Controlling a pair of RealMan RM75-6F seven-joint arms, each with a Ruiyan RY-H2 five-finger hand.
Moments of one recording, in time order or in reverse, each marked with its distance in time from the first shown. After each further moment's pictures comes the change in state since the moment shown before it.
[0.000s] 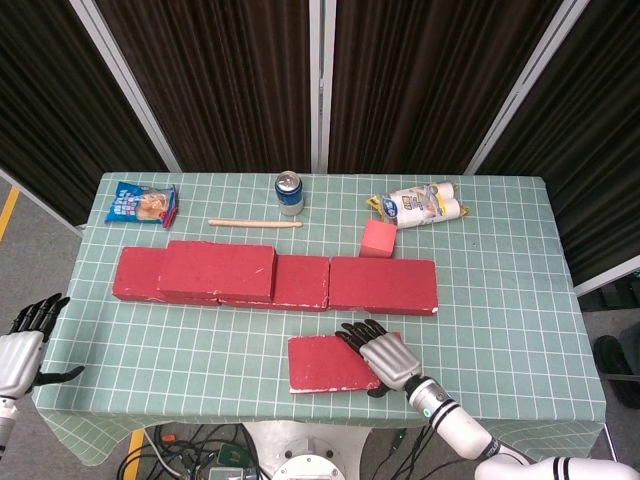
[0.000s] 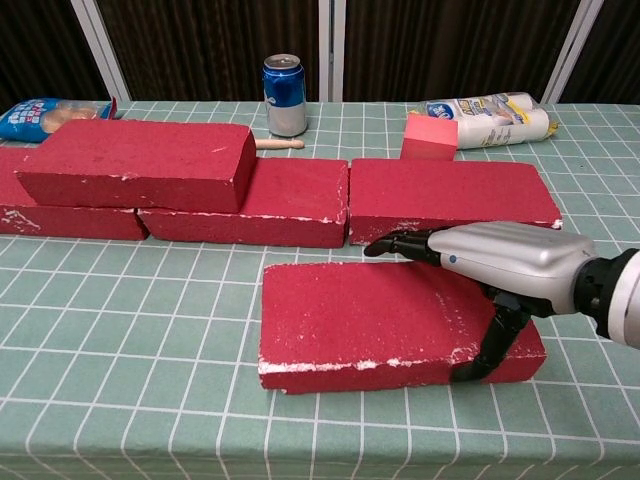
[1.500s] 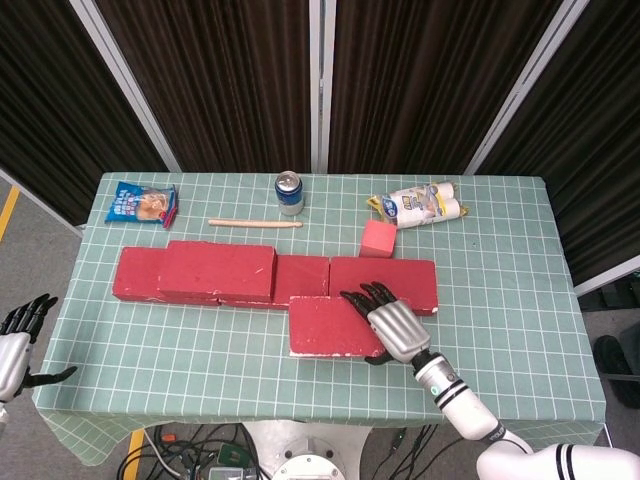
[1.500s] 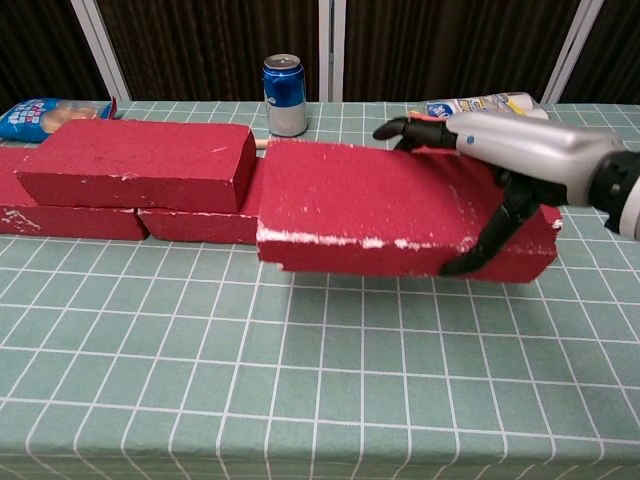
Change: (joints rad) left arm 0.044 0.023 -0.045 -0.015 0.014 -0.013 -0.052; right arm 0.068 0.066 0.057 -0.018 -0.057 0.169 0.138
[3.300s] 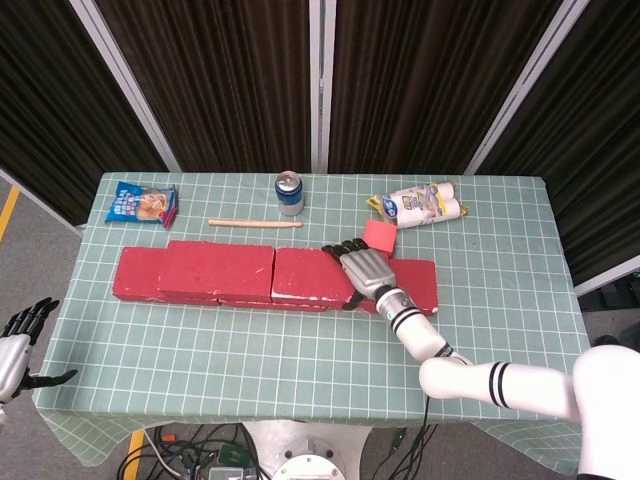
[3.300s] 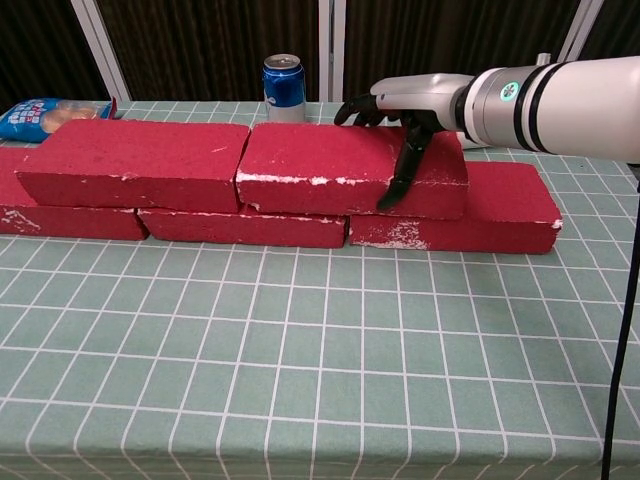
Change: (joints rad) left arm -0.002 0.008 0.003 0.033 0.018 -0.051 -0.092; right arm 0.434 -0.102 0.088 0.336 0.605 -0.245 -0.047
